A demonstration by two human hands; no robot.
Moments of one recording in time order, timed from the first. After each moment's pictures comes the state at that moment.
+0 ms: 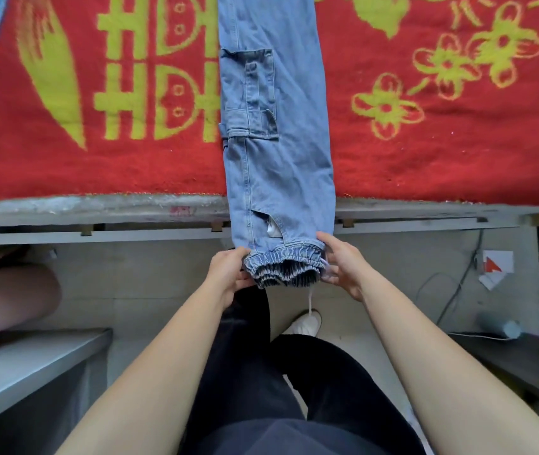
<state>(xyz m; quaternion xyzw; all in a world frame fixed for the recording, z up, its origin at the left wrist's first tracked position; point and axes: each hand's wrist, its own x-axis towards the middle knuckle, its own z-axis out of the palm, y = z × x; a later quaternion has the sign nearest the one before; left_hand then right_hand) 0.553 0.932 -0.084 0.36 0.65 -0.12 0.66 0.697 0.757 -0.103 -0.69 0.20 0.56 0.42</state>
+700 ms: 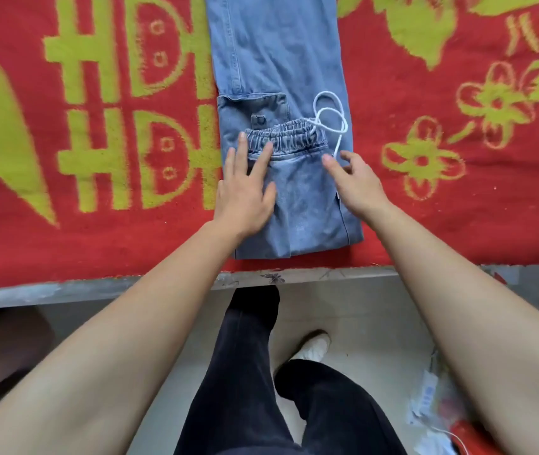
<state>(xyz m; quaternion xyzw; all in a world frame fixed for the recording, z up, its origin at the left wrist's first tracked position) 0.774 1.128 -0.129 0.91 0.28 -0.13 0.29 0.914 0.965 -0.123 -0.88 -0.03 0.39 0.29</state>
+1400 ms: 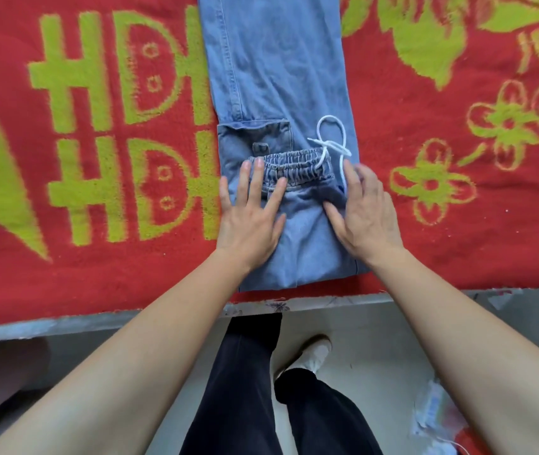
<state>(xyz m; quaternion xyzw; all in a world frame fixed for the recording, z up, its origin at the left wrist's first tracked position) 0.788 1.138 -0.150 0.97 0.14 -0.13 0.11 0.913 0.961 -0.141 -0.93 -0.33 0.16 0.06</state>
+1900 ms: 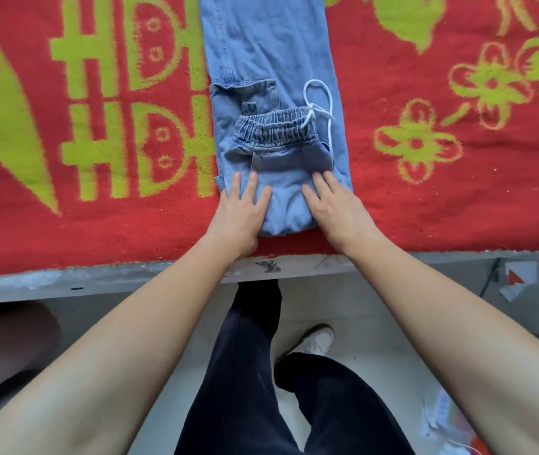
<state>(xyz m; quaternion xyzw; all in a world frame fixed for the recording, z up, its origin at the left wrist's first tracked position) 0.733 1.090 -0.132 0.94 0.09 -0.33 0.03 0.853 0.929 -0.127 -0.82 -0.49 0.25 -0.13</state>
